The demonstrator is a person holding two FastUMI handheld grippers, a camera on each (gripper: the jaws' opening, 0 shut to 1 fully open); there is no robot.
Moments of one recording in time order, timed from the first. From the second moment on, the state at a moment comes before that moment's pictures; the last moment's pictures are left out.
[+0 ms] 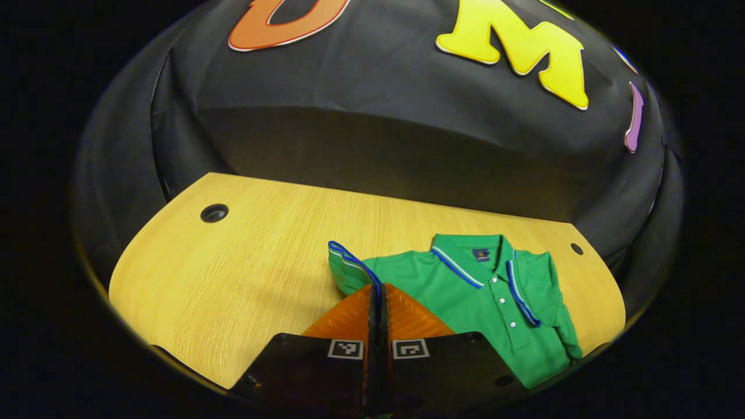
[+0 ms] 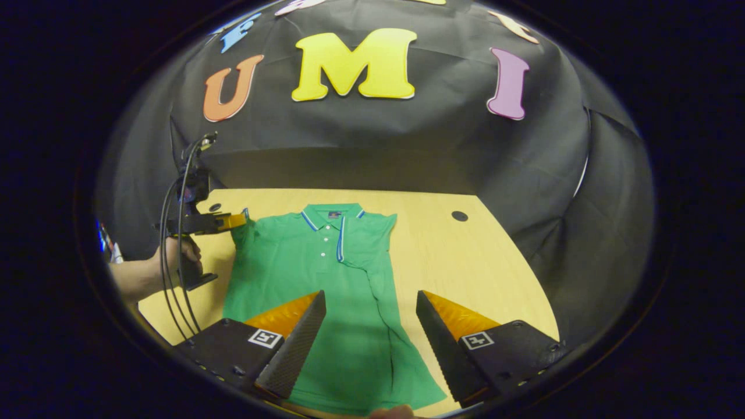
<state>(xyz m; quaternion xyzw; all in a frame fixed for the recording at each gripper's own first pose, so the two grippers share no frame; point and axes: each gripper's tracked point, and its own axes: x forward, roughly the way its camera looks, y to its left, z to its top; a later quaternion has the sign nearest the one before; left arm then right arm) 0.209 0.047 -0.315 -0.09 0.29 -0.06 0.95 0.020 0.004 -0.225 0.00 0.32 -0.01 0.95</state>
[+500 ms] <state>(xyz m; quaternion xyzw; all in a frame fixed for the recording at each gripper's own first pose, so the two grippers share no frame) 0.210 -0.079 -0.303 -0.05 0.31 -0.14 0.94 0.014 -0.059 -0.204 0.01 0.29 -0.05 0.95</state>
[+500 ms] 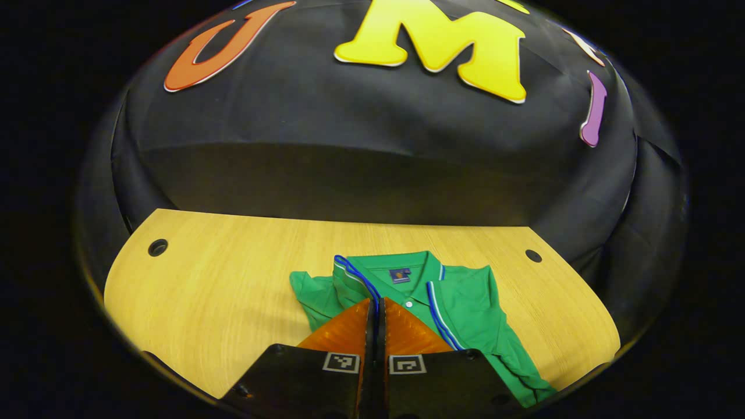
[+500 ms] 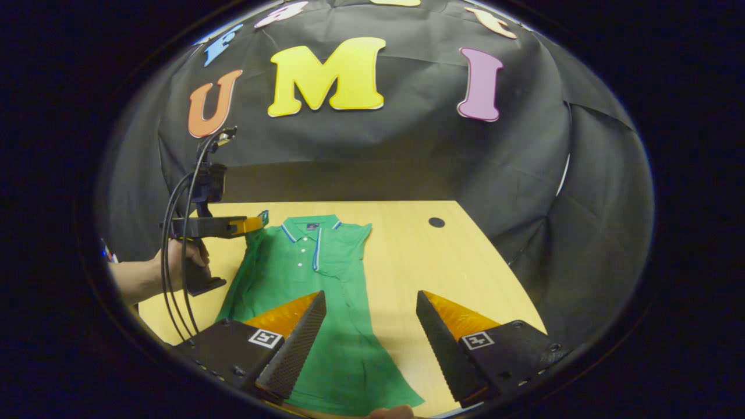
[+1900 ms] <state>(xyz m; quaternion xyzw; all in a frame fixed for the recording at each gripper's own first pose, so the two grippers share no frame) -0.030 0.012 -0.211 0.00 0.29 -0.05 0.96 -0.021 -0.074 -0.213 -0.01 0.30 0.10 0.95</state>
